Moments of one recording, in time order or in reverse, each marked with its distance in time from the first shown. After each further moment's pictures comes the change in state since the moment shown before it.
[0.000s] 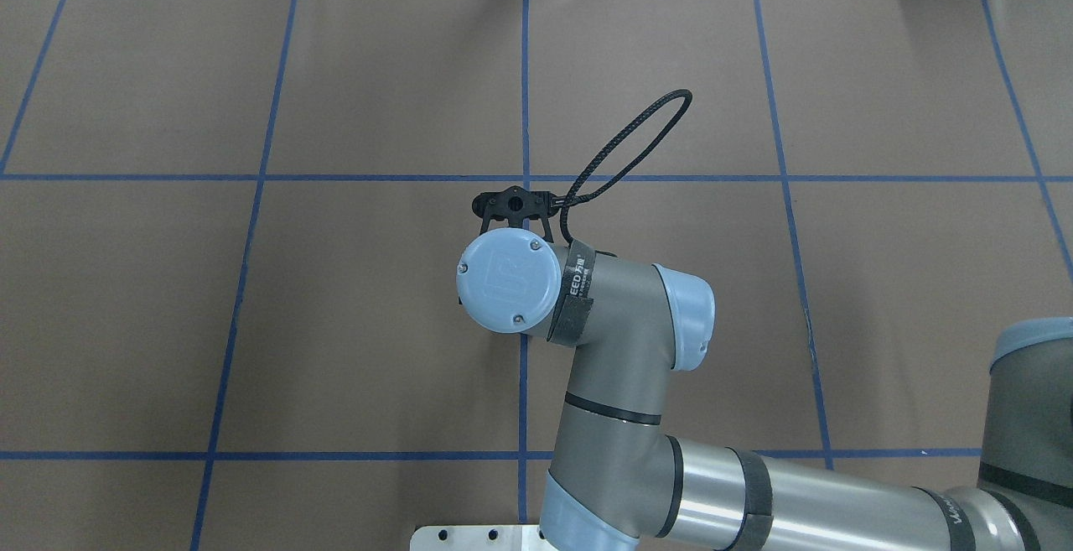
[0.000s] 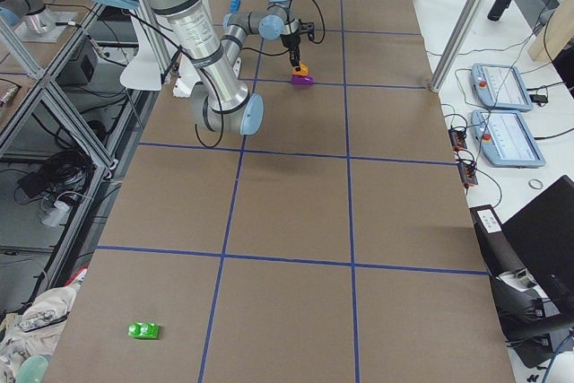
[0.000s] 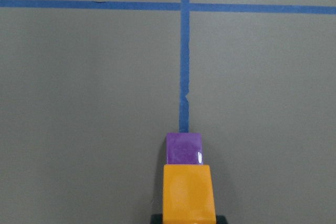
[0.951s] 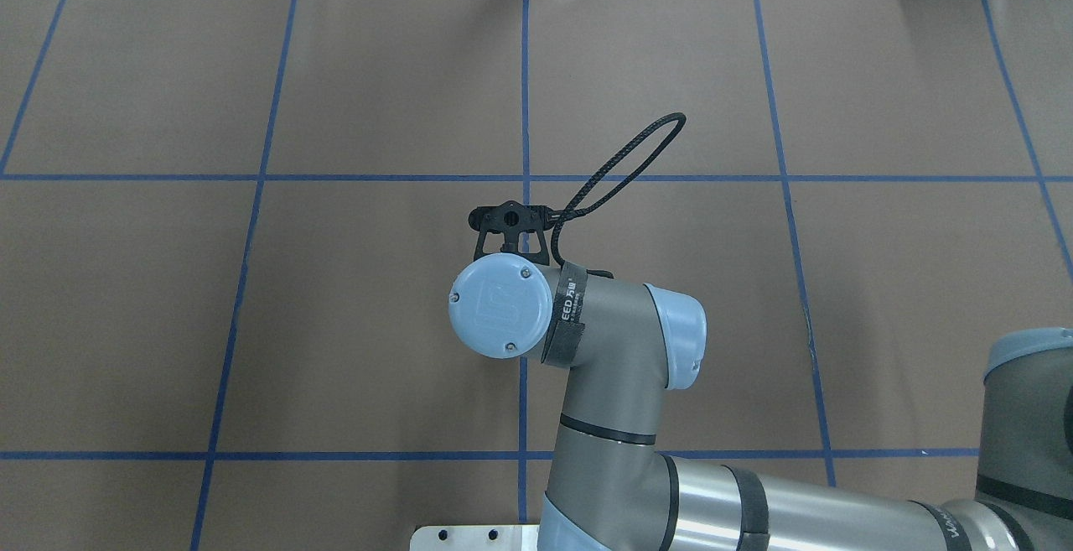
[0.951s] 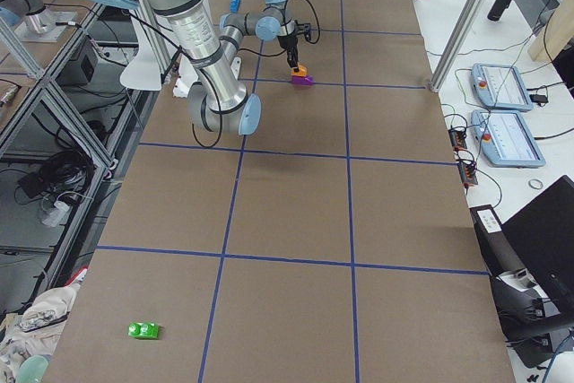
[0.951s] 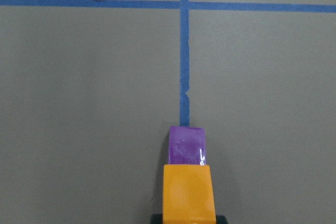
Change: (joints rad) left arm 0.000 0.000 0.000 0.000 0.000 0.000; right arm -0.030 -0.003 -0.005 0.001 -0.054 0.027
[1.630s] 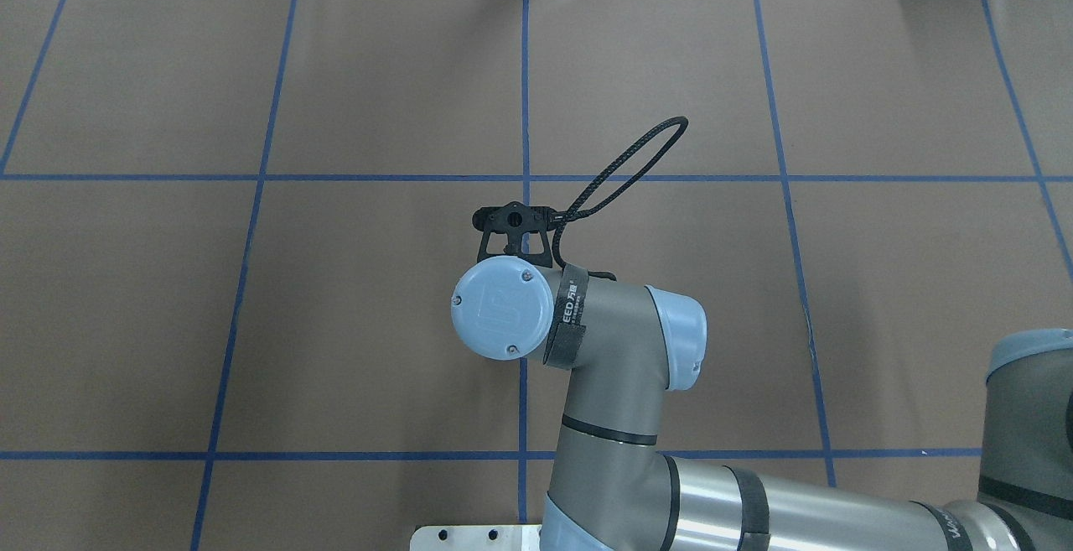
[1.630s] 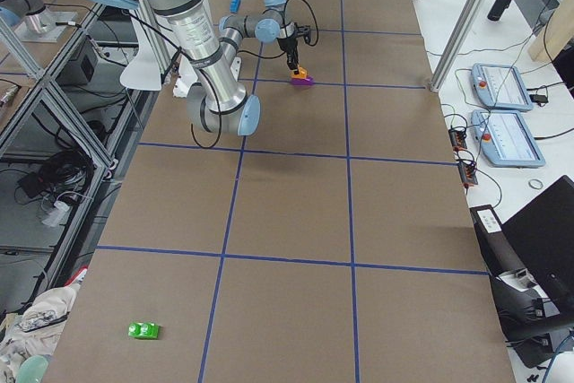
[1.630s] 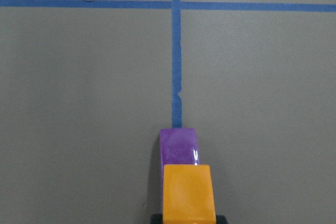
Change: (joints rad) left arm 0.000 -0.001 0.000 0.000 0.000 0.000; right arm -0.007 -0.008 -0.009 0.002 -0.018 0.025
